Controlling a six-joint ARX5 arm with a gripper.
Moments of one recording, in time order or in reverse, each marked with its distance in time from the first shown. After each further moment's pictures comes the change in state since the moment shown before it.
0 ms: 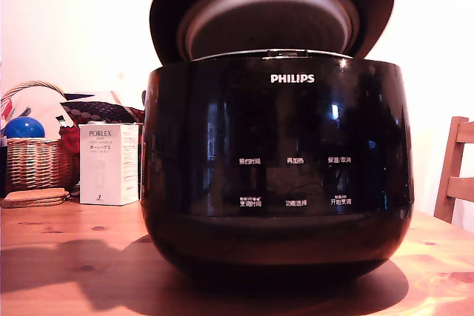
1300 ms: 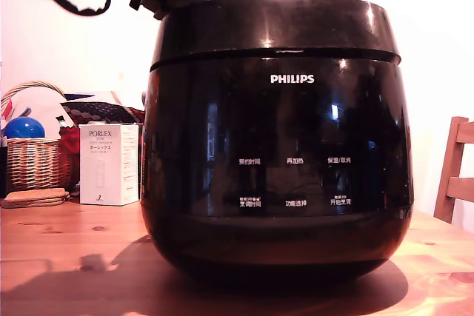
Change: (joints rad) arm -0.126 -0.178 -0.590 0.817 -0.081 0.123
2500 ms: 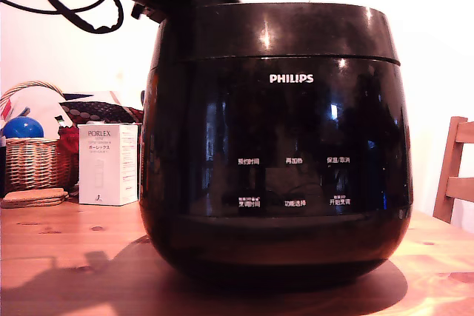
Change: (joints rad) arm 0.023 0.047 -0.002 0.136 -0.091 -0.048
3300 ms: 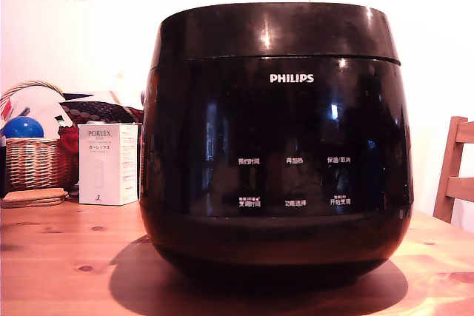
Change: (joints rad) arm 0.579 -0.142 0.133 -0.084 -0.194 0.029
